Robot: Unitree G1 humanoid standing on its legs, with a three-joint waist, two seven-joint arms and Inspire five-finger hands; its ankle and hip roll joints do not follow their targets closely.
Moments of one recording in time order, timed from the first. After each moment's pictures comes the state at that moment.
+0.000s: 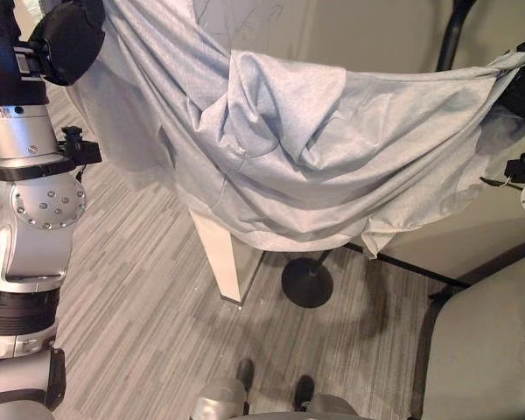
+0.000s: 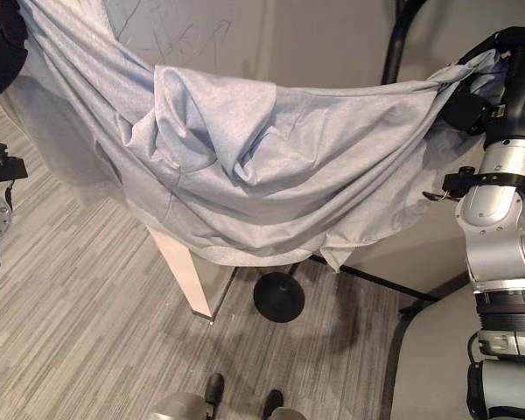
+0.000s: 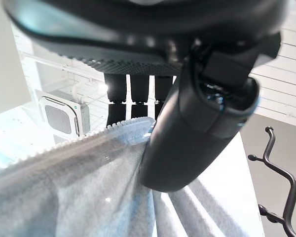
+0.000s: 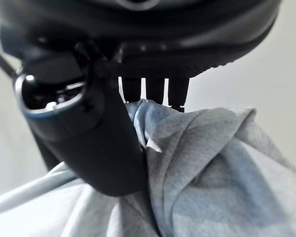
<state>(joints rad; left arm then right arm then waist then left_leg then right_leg) -0.51 0.80 0.15 -0.24 0.28 -0.09 0.52 -0.57 -0.95 -0.04 0.20 -0.11 0.05 -0.42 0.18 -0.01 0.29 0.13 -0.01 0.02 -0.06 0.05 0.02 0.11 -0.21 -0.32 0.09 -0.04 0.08</state>
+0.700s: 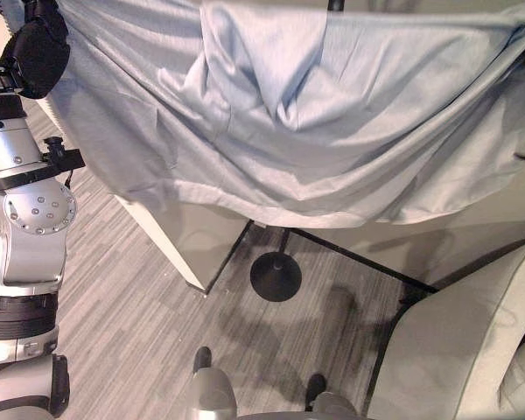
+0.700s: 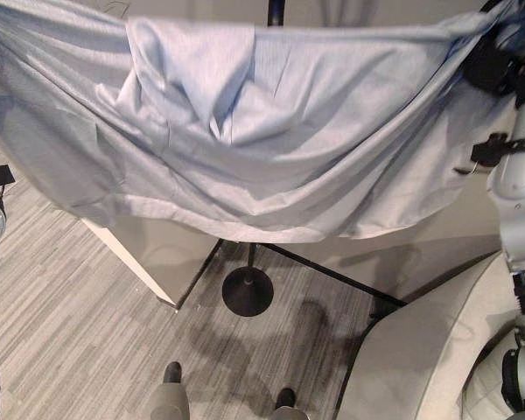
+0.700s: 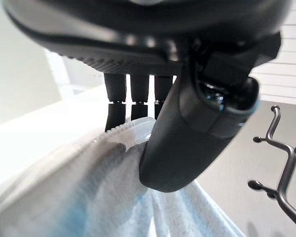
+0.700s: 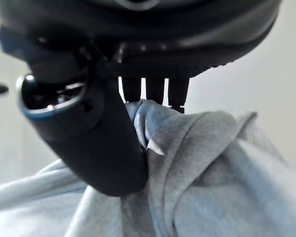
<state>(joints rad) -0.46 0.77 0.14 -0.15 0.24 -0.10 0.56 -0.71 -1.16 0.04 0.22 -0.12 0.03 -0.43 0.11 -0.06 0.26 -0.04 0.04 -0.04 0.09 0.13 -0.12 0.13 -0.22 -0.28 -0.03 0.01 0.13</state>
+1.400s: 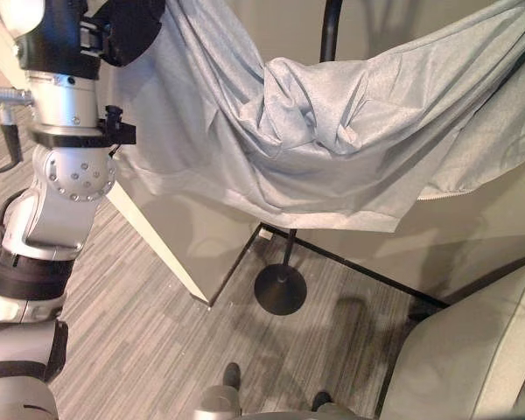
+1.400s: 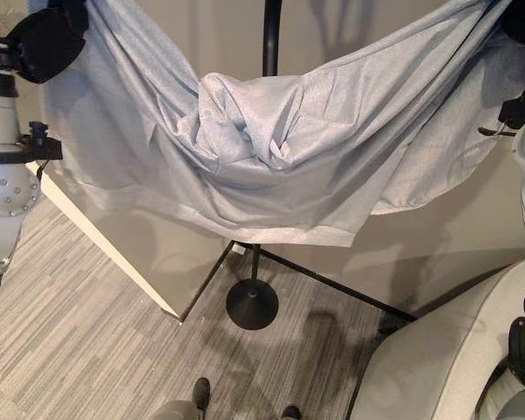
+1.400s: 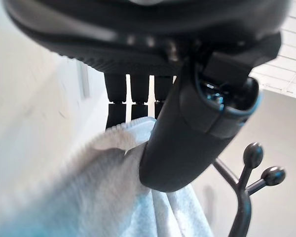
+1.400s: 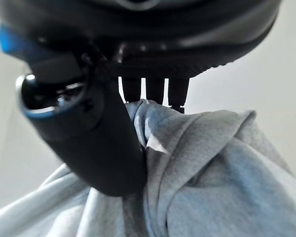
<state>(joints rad) -0.83 0.86 -0.17 -0.02 0.23 -0.11 0.49 -1.06 -1.16 0.28 0.50 -0.10 0.04 -0.45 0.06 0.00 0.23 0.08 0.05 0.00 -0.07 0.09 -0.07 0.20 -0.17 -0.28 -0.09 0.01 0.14</state>
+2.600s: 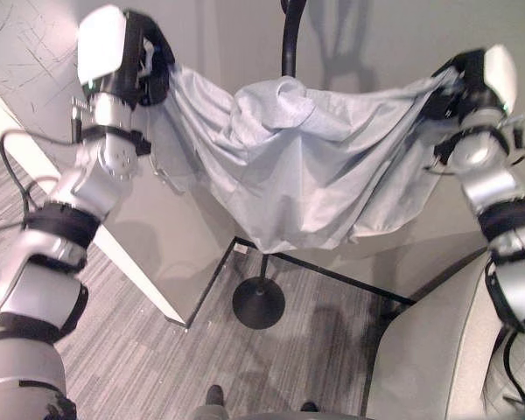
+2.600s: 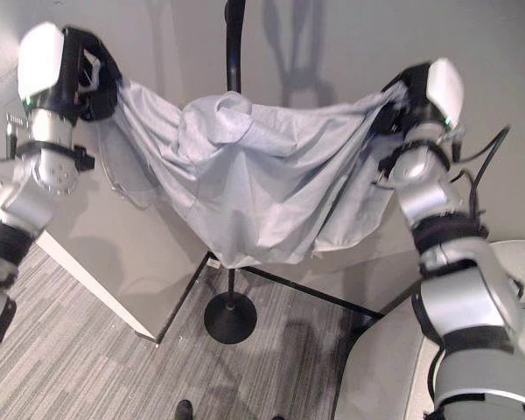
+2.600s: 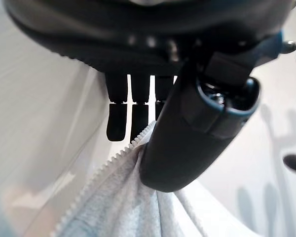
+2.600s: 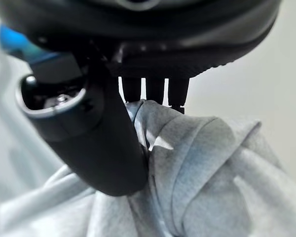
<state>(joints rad) -0.94 0.79 -0.51 0.63 0.17 -0.10 0.49 -1.02 -0.77 0.48 0.83 0.00 0.10 -0.38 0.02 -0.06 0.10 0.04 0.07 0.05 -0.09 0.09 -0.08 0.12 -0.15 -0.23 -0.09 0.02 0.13</state>
